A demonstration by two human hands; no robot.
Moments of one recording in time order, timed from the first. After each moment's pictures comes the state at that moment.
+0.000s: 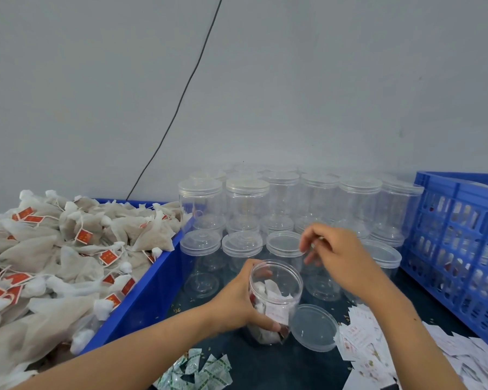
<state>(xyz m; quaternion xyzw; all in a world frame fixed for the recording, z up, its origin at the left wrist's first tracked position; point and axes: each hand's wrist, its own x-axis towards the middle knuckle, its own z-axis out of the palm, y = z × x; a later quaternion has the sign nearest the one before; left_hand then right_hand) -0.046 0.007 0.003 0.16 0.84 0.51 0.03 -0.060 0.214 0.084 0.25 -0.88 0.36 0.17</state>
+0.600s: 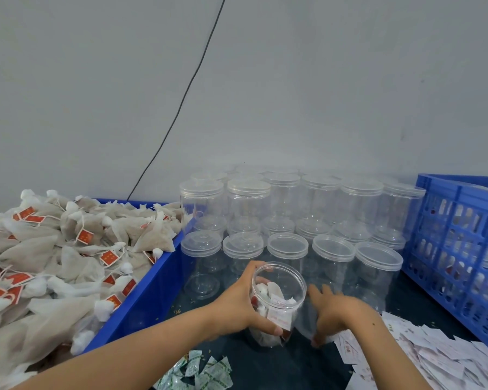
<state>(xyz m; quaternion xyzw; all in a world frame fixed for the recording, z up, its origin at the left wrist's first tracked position) -0.041 0.008 0.006 0.17 0.83 0.53 0.06 -0.088 0.209 0.019 0.10 -0.98 -0.03 -0.19</state>
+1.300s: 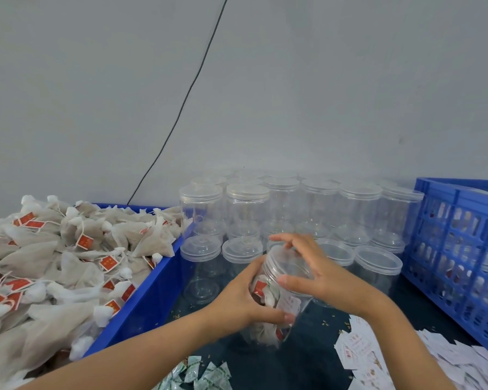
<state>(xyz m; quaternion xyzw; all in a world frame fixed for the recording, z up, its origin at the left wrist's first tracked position) -0.032 0.014 0.026 0.19 0.78 0.60 0.03 -0.055 0.201 0.076 0.36 -0.85 0.38 -0.01</state>
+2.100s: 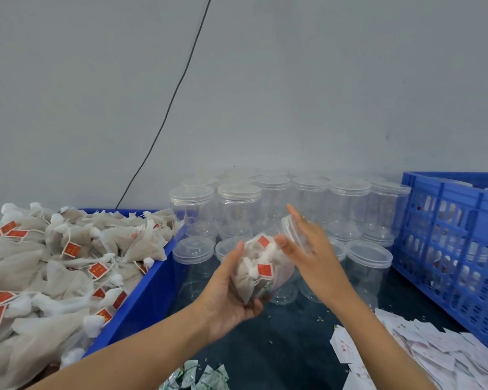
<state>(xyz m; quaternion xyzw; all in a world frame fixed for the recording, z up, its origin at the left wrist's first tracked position) -0.030 0.015 0.040 -0.04 0.49 0.86 0.15 -0.052 0.178 0.074 0.22 -0.80 0.53 0.18</state>
